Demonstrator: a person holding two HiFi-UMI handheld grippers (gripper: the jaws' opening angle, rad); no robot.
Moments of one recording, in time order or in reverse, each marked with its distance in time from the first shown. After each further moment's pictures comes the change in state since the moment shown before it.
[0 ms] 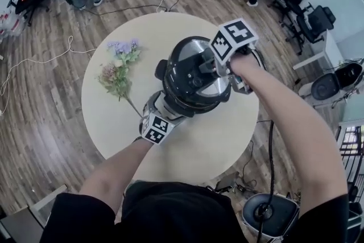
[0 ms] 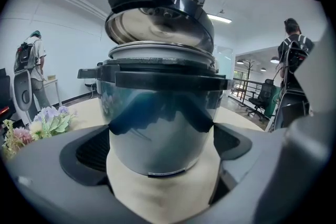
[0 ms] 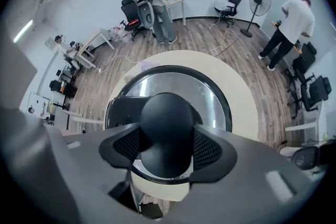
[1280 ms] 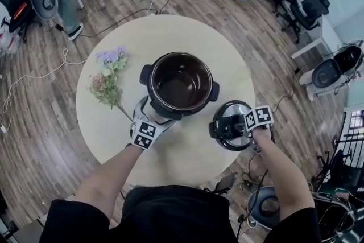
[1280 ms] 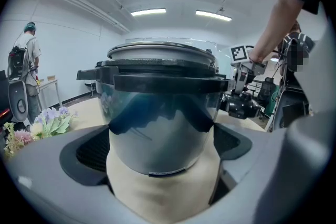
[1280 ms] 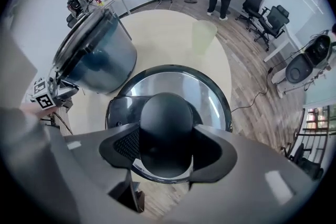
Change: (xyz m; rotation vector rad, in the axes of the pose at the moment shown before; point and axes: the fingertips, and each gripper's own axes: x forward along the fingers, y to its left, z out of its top) left arm -0.004 0.003 0.004 0.016 0.017 0.007; right arm 0.112 -0.156 -0.333 0.493 0.061 -0.108
